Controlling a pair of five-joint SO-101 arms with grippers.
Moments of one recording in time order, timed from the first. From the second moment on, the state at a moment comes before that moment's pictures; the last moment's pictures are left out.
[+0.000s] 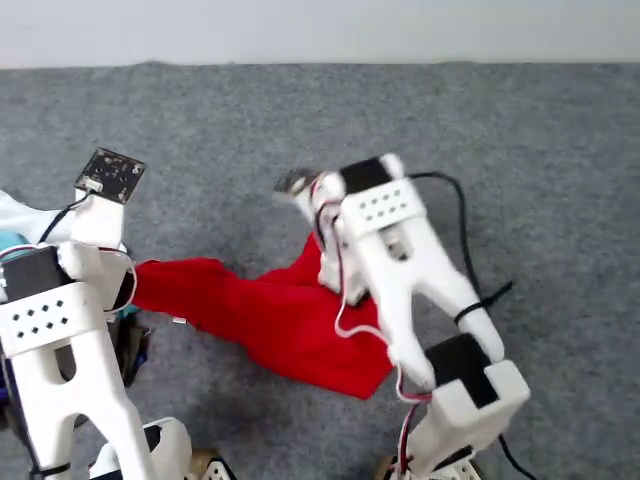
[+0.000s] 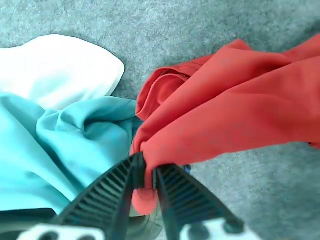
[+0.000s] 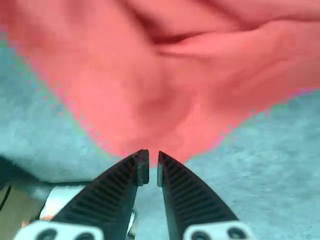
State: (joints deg) left arm -23.2 -31.7 27.5 89.0 -27.1; right arm -28.1 9.0 0.3 100.5 25.7
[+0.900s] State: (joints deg) left arm -28.1 -31.7 24.3 89.0 -26.6; right arm -22.8 39.5 -29.7 74.5 25.8
